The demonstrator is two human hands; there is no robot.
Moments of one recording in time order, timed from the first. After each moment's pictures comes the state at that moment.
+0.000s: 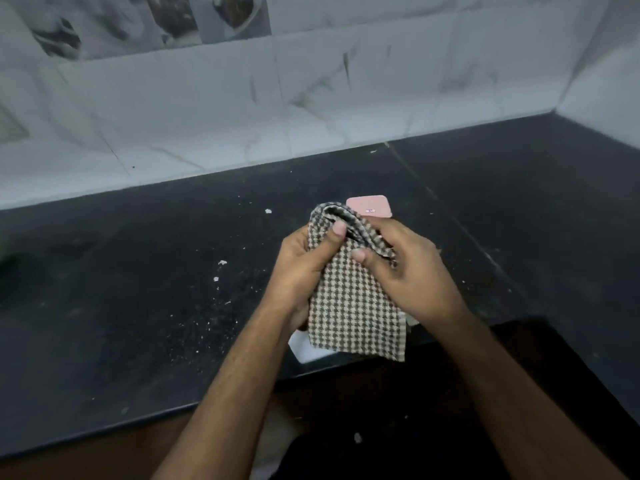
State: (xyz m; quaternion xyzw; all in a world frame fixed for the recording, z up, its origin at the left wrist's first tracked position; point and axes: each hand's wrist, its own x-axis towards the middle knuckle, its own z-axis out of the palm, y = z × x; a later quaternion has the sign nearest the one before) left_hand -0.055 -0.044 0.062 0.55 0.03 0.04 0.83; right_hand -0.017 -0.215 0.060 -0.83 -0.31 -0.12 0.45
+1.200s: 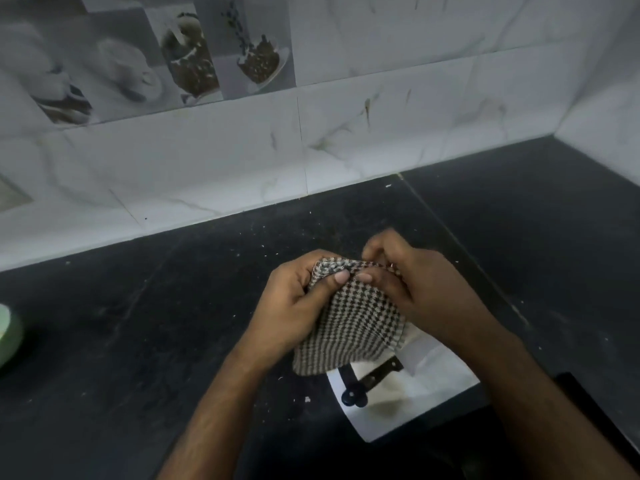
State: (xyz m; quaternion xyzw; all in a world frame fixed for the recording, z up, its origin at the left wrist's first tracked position) left_hand -0.016 0.095 0.190 0.78 -0.09 0.05 0.62; right_hand 0.030 -0.110 0.211 -0.89 -0.32 -0.04 0.33
